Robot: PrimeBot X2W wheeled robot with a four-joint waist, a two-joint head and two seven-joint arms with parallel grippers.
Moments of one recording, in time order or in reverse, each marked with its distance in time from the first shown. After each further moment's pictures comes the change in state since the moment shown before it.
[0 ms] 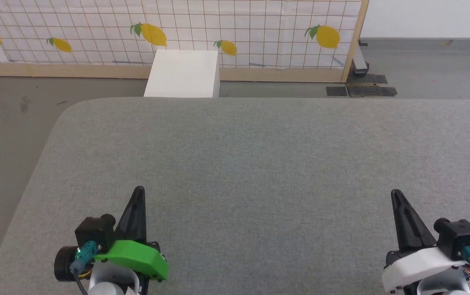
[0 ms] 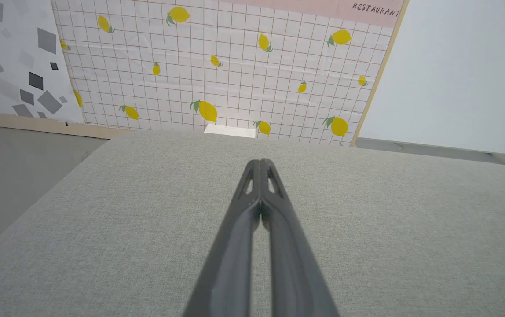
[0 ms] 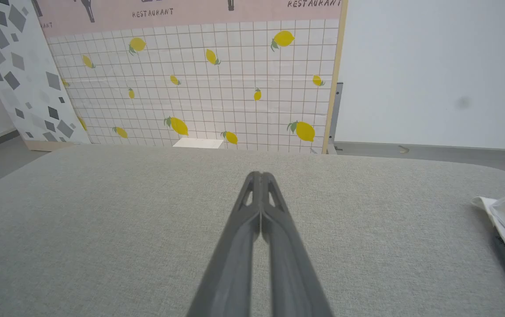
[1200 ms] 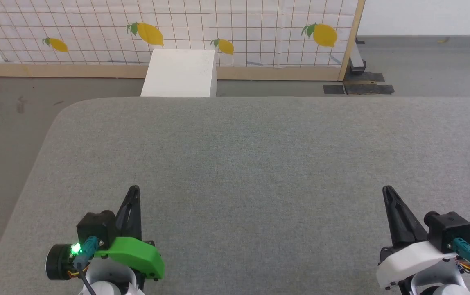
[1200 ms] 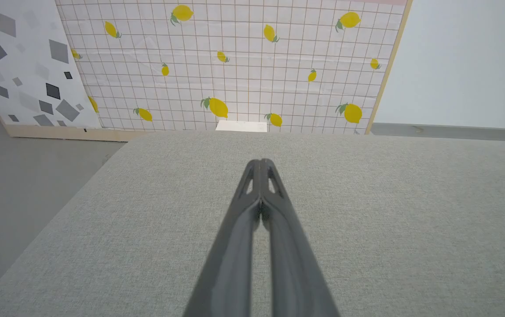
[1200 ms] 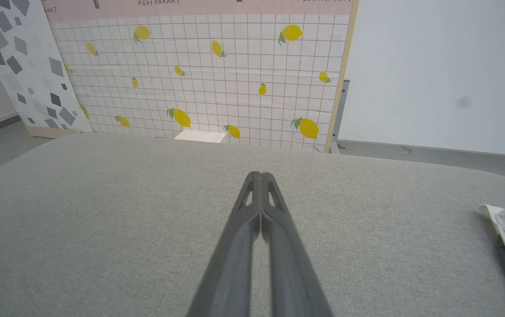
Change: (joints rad) left arm 0.010 0.000 0.020 -0.050 0.089 0.024 0.071; right arm -0.023 0.000 0.021 -0.003 -0.032 0.000 0.043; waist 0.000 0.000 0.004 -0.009
